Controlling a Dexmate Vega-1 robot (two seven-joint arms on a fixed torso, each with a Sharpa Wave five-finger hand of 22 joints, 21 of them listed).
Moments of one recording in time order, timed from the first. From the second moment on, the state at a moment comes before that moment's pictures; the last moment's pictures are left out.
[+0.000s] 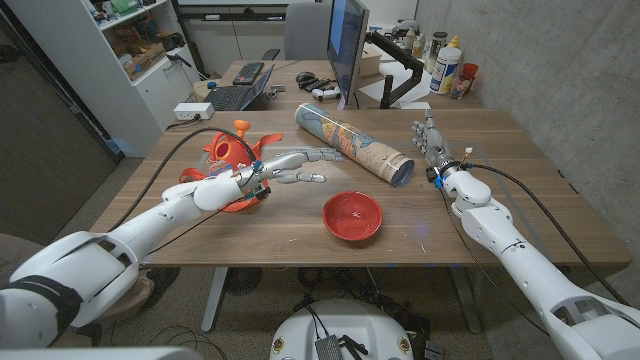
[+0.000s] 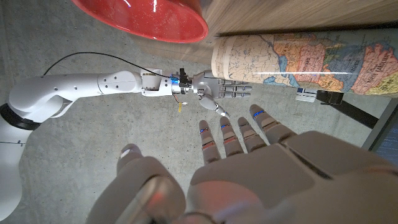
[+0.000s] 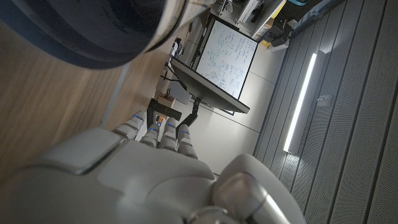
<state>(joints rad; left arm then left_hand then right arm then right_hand) 0.49 0.62 0.69 -0.92 0.44 -1.18 0.06 0.16 -0.05 -0.03 -0.11 0.50 0.22 -0.20 0.21 0.18 0.15 -0.10 0.21 0.18 0.02 -0.03 0.19 0.17 0.14 -0.04 0.20 0.17 -0.84 -0.43 -0.26 -1.36 0.44 0.14 0.01 0.03 0.08 -0.12 0.11 0.31 0.04 0.05 0.19 0.18 0.03 0.06 0.22 0.18 -0.11 -0.01 0.18 0.17 -0.02 0.02 0.19 0.17</state>
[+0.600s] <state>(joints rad) 0.45 0.62 0.71 -0.87 0.56 -1.27 0.14 0.19 -0.06 -0.02 -0.13 0.52 0.22 -0.20 0.21 0.18 0.16 -0.11 0.21 0.18 0.02 -0.03 0.19 0.17 0.14 -0.04 0.20 0.17 -0.84 -0.43 -0.26 -1.35 0.45 0.15 0.02 0.03 0.08 -0.12 0.11 0.31 0.04 0.05 0.19 0.18 0.03 0.06 0.22 0.18 -0.11 0.00 0.18 0.17 -0.02 0.02 0.19 0.17</state>
